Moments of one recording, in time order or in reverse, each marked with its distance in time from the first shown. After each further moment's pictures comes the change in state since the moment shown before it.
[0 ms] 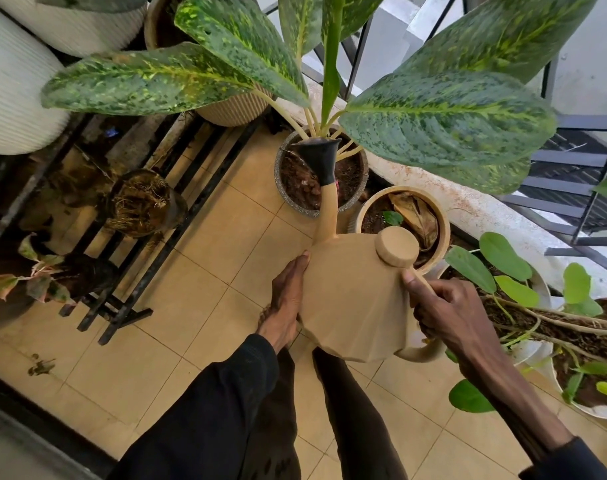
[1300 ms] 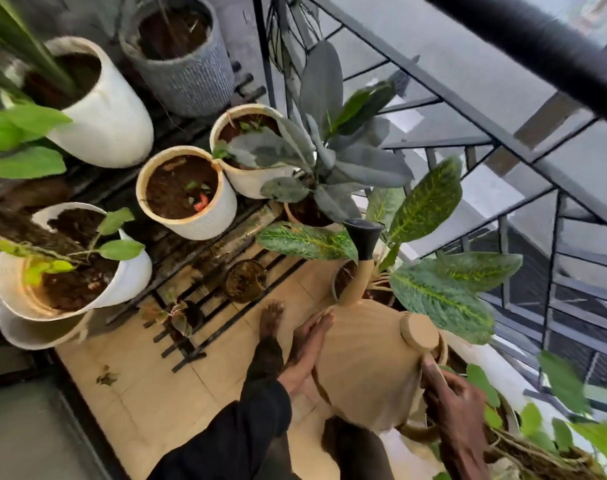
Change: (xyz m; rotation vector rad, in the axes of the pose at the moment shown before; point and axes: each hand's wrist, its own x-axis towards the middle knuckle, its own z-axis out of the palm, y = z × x) left_hand -0.227 0.224 -0.081 0.048 -0.070 0.245; right_hand -0.141 -0.213 -0.007 0.123 0.212 -0.075
